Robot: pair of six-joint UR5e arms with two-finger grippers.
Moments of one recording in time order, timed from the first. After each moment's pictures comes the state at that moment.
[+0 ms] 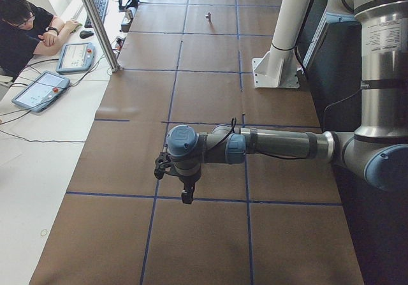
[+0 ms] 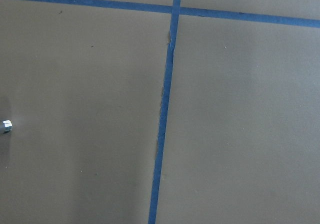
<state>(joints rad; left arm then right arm) -1.55 -1.49 -1.73 -1.51 -2.35 0.12 1.56 -1.80 1.76 -1.52 2.37 -0.09</state>
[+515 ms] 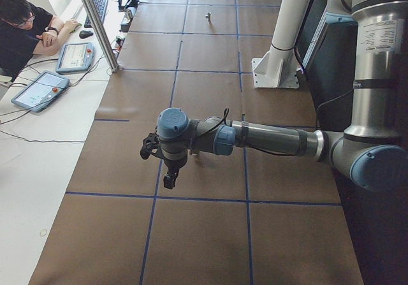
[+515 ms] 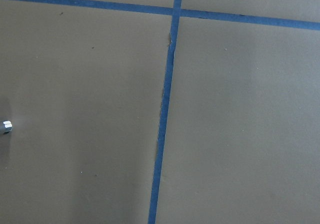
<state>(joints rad) -1.53 -1.51 -1.74 -1.65 -2.37 0.11 1.56 -1.80 1.76 -1.52 2.37 -0.10</state>
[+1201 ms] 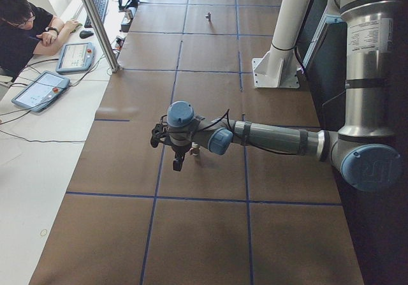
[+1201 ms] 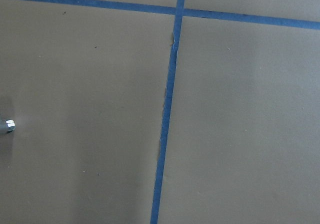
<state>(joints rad) -1.28 -1.48 -1.75 -1.95 -2.35 -0.43 1.56 -1.80 1.76 -1.52 2.38 -0.09</state>
